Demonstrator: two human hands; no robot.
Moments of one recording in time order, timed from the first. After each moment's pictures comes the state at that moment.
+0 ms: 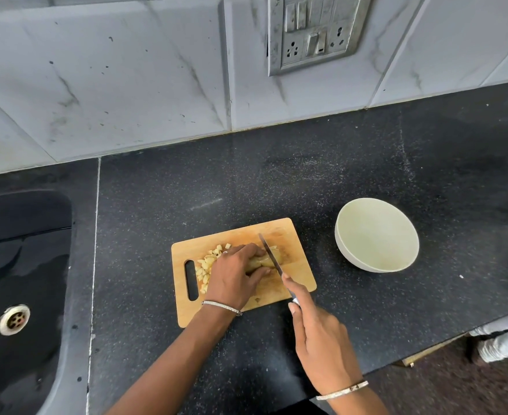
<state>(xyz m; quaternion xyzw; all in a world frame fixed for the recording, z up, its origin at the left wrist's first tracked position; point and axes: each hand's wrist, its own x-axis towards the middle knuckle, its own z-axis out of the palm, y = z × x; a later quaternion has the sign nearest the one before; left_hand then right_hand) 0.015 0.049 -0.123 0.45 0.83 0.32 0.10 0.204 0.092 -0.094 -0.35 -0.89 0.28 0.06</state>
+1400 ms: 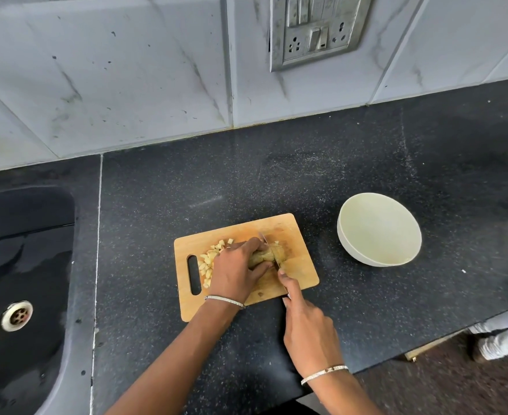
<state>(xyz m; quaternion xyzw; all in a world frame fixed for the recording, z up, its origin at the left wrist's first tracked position) 0.015 0.048 -0.126 0.44 0.84 0.31 0.09 0.186 0.080 -0.119 -0.41 -0.88 0.24 0.01</state>
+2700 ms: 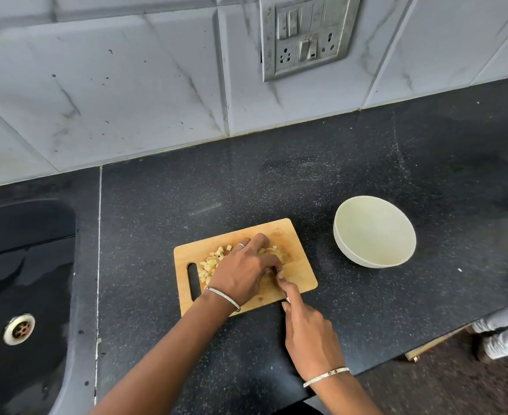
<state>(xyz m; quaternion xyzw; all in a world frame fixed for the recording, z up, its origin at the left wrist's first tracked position) 0.006 0.056 -0.108 0.63 0.76 0.17 0.08 0.189 0.080 -0.120 -0.39 -0.88 0.26 0.03</state>
